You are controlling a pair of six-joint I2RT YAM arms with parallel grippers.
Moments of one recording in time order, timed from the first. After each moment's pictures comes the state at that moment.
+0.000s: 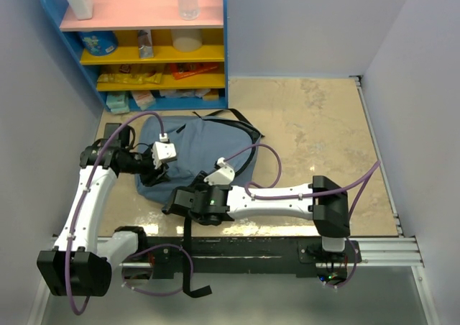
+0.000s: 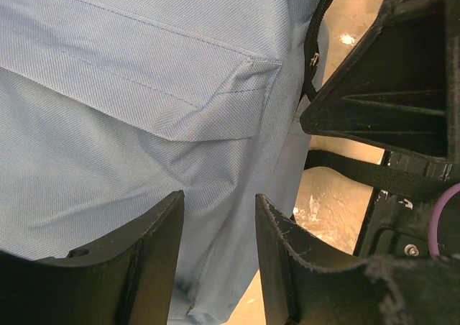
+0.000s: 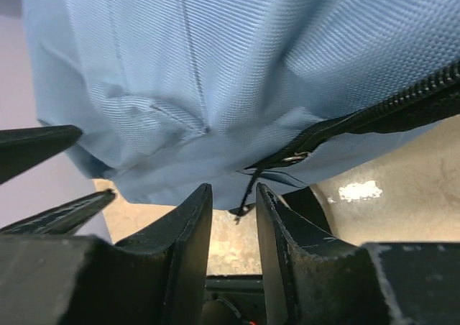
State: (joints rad) left arm -0.01 1.04 0.99 -1.12 0.78 1.10; right arm 1.43 1.86 1.53 -0.76 0.84 1.85
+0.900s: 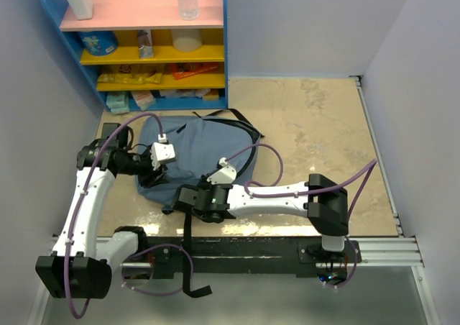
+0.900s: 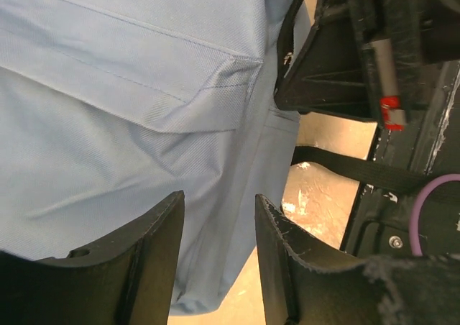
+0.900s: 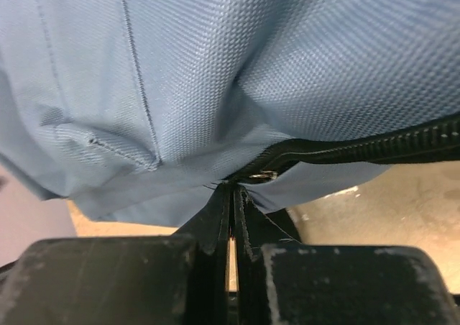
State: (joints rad) left arm -0.01 1.02 1.01 -1.18 0.78 1.11; right arm 1.39 1.87 1.45 -0.69 0.79 1.81
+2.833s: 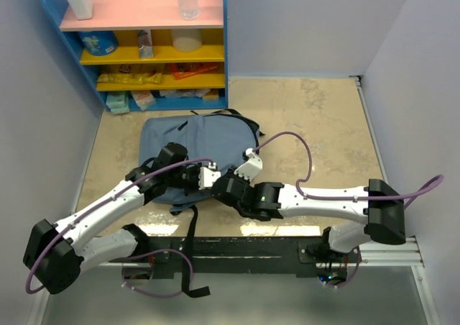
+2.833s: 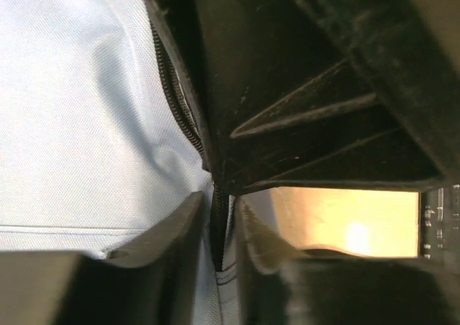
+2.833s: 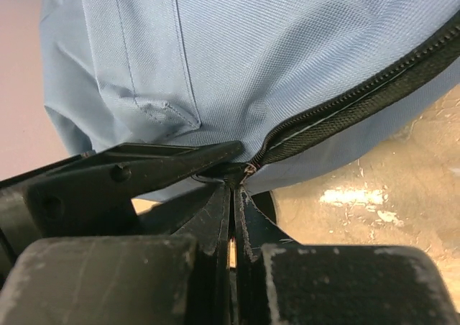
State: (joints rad) left arm -0.65 1.03 0.68 -0.42 0.53 0.73; right arm 1.32 1.45 1.04 -0.39 0.71 1.48
